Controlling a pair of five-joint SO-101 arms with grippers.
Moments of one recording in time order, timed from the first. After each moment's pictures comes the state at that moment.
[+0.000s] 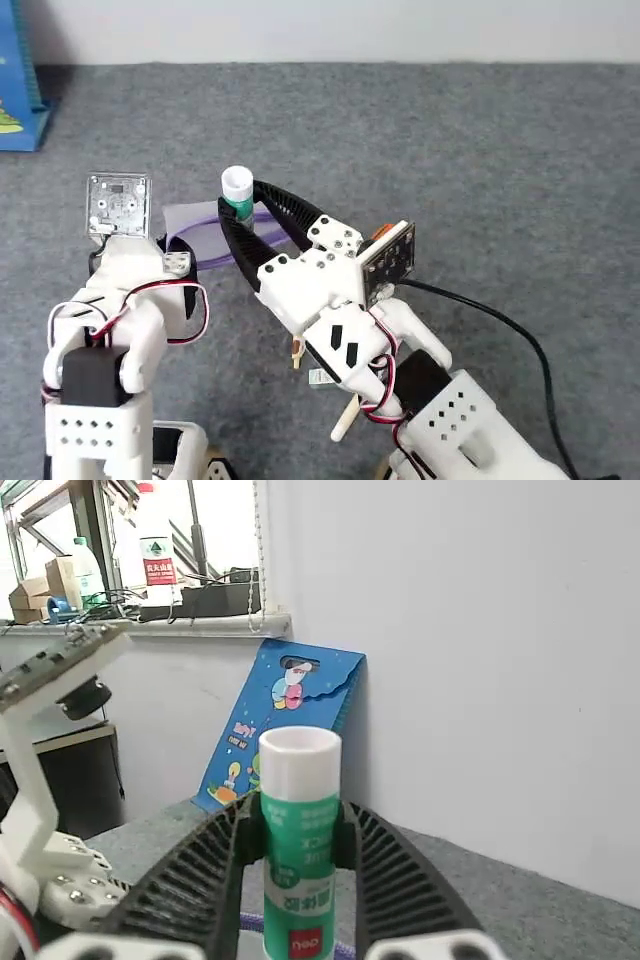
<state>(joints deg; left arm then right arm) -1.8 -62.4 44.6 71.9 5.9 -44.6 -58.6 58.8 0.7 -8.5</state>
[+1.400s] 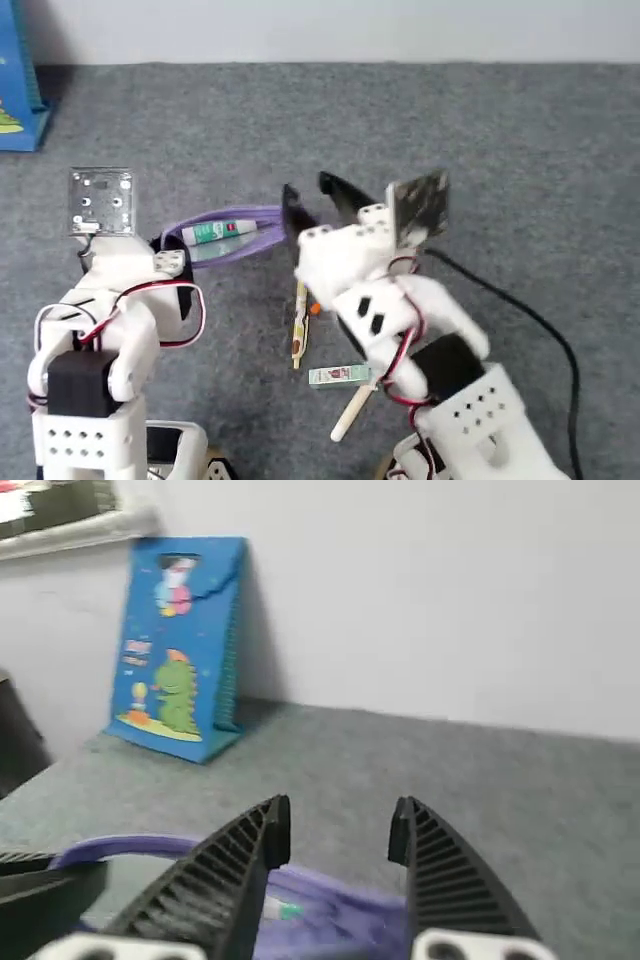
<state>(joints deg) -2.3 -61.7 37.5 77.4 9.1 -33.0 -55.7 44.2 33.6 -16.9</state>
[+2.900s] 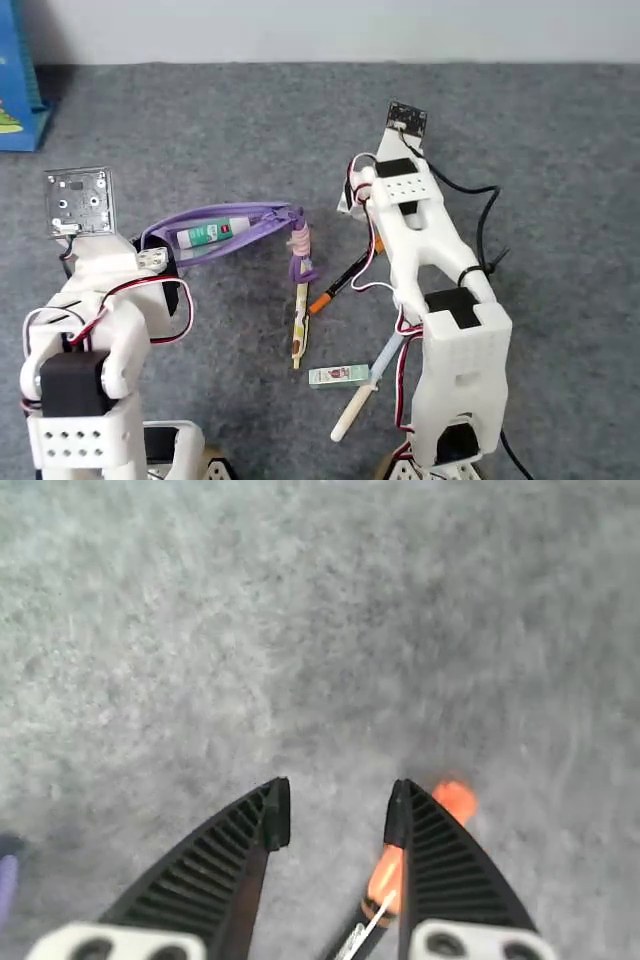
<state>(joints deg) -6.4 -61.7 37.5 77.4 9.5 -14.0 30.3 -10.5 59.5 -30.3</state>
